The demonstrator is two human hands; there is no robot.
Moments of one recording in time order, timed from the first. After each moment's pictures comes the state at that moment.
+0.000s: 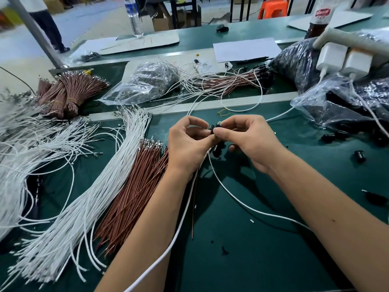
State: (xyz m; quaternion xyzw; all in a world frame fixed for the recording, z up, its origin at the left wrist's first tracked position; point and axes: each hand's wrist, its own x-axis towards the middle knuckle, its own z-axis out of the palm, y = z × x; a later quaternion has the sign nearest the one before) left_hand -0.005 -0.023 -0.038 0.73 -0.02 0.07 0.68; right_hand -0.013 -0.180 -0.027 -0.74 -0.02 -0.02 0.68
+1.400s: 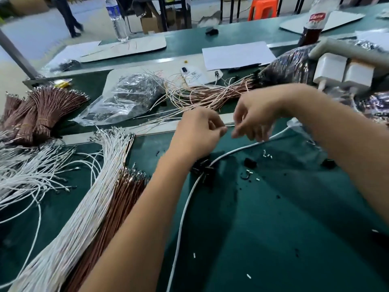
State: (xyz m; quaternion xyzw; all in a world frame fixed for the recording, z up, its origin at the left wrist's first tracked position) left_hand 0.082 -0.066 0.014 0.93 -0.16 0.03 0.34; right_hand 0.118 -0.253 0.056 -0.94 -0.06 0.28 0.20
